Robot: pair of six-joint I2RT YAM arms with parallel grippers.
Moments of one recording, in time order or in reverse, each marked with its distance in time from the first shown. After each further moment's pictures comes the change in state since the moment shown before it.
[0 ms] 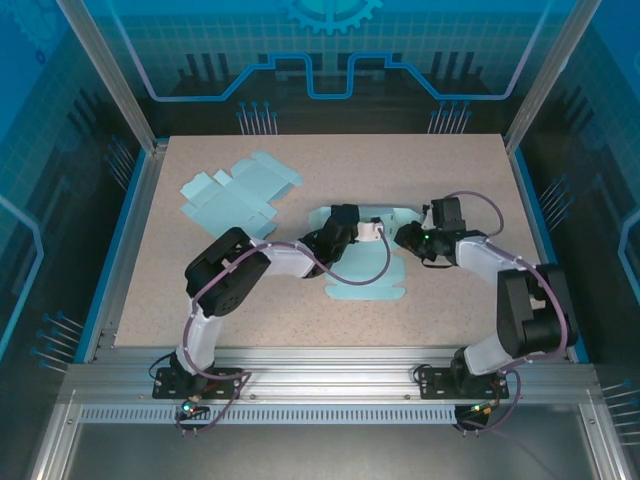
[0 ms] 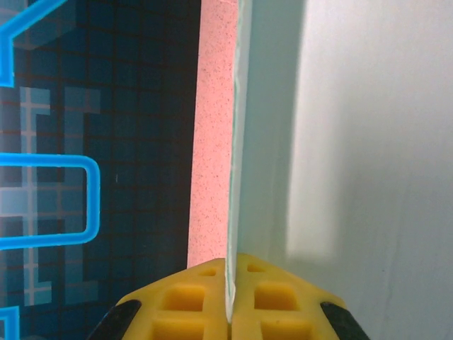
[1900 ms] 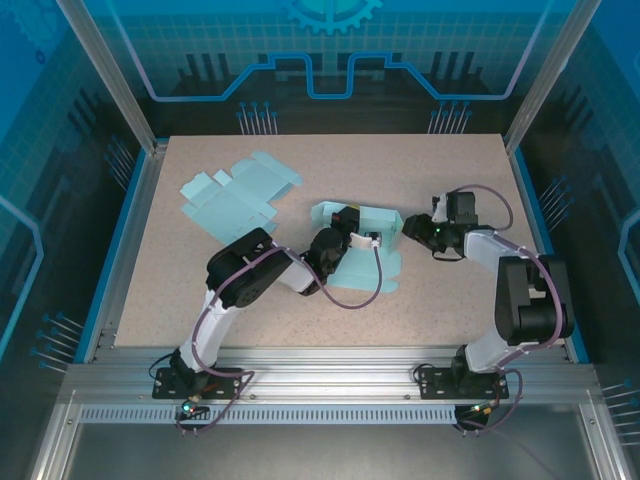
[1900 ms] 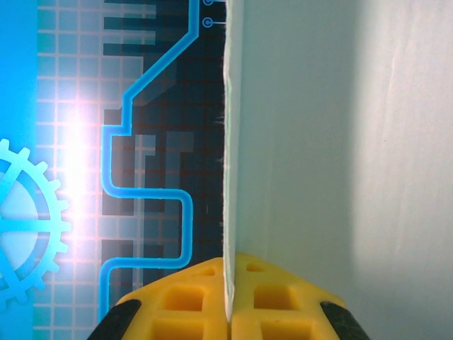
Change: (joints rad) left arm 0.004 0.169 -0.128 0.654 0.056 0.329; right arm -0.102 0.086 0.047 0.053 -0.078 -0.124
